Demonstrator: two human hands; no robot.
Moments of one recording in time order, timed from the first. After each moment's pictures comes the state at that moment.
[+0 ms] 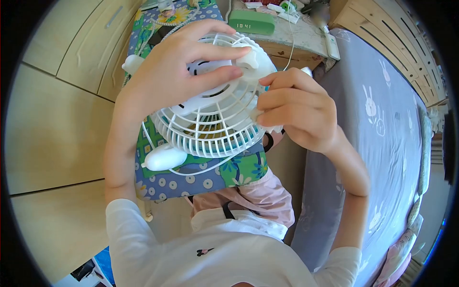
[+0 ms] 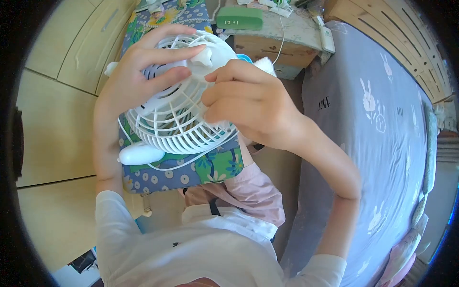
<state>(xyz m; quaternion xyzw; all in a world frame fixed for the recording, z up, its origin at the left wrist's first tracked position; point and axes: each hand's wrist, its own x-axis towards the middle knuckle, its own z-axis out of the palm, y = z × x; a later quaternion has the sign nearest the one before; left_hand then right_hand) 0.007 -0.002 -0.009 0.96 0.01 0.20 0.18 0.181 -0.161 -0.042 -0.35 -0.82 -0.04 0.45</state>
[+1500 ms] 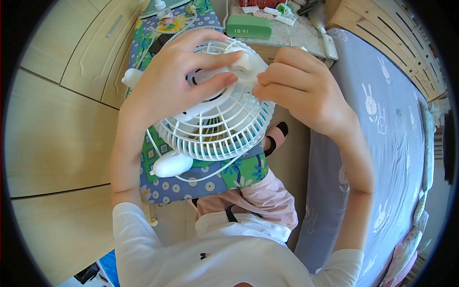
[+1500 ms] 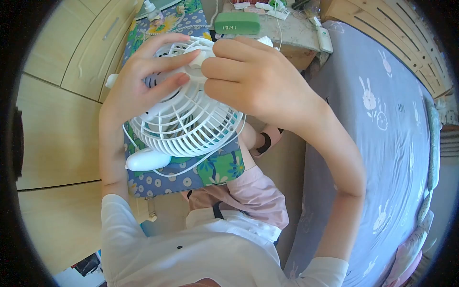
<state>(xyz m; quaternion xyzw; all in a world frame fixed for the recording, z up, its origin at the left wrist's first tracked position) 0.005 -0.010 -0.008 0.96 0.03 0.22 0.15 0.199 -0.150 -0.021 -0.36 -0.85 -0.18 0.32</state>
